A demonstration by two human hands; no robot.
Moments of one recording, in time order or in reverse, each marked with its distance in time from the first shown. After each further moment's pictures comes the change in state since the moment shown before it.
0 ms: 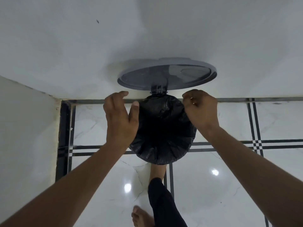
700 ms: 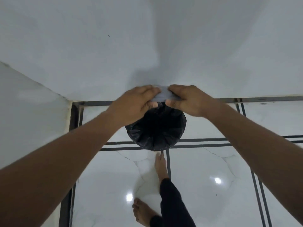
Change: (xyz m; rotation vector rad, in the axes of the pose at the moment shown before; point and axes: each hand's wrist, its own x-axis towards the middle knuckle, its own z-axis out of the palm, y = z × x) left_hand 0.010 0.072 -0.055 0.372 -0.598 0.593; right_hand -0.035 -0.060 -0.093 -0.388 -0.598 -0.301
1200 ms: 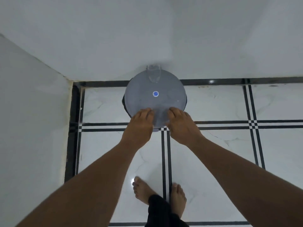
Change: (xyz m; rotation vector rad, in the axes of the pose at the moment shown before) left_hand -0.100 0.059 0.171 0.162 -0.057 -0.256; right_hand -0.065 0.050 0.200 -0.231 0.041 0.025
